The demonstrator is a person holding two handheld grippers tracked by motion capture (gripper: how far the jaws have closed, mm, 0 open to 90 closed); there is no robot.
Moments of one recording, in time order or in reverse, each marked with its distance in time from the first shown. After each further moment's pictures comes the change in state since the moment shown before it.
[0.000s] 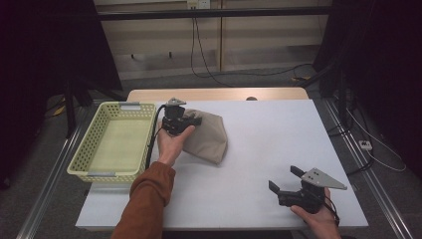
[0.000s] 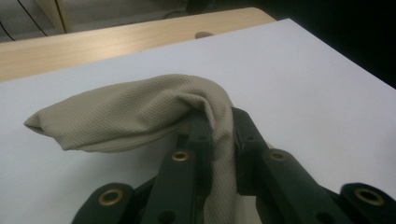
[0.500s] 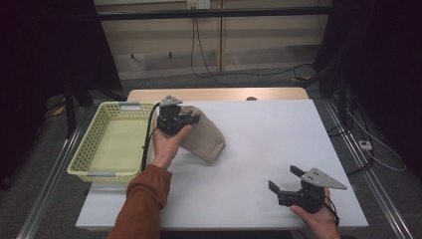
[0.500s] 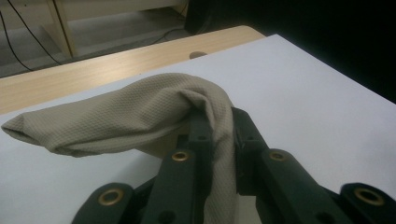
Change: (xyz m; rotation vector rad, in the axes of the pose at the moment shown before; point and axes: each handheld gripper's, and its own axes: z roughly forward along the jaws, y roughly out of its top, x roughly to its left) left arm -0.012 0.007 -0.026 -0.054 0.001 0.048; right arm 0.000 0.000 0.000 -0.003 -0.001 -0.003
